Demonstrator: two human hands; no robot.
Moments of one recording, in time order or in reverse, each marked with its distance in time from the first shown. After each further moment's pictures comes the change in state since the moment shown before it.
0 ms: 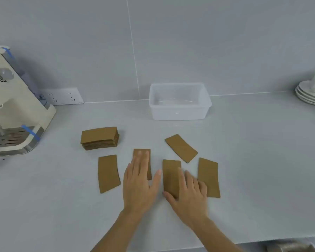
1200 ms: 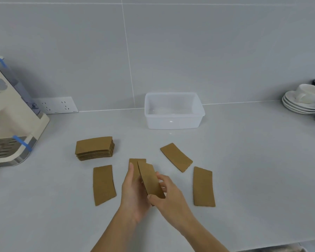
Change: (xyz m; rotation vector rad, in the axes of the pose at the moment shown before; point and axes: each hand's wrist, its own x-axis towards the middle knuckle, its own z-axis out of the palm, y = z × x) left_hand 0.019 0.027 -0.033 -1.678 -0.442 -0.897; right_hand 0.005 -0.045 -0.065 0.975 -0.383 0.116
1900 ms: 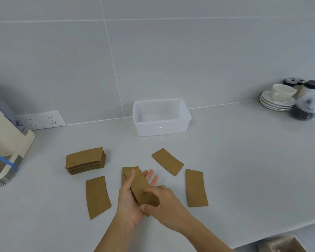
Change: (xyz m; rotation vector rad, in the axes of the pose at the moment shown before) left_hand -0.001 0.005 0.011 -0.164 -0.027 -0.031; right_hand -0.003 -0.007 -0.005 -0.363 -0.054 -0.108
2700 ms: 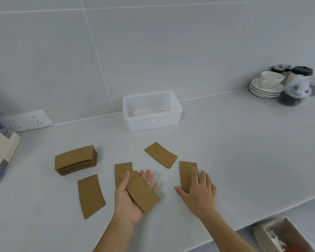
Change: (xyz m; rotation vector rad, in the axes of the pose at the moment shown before) left_hand 0.013 -0.012 -0.015 -0.062 0.029 -0.001; right_hand 0.001 0.099 -0.020 -0.422 0.397 0.466
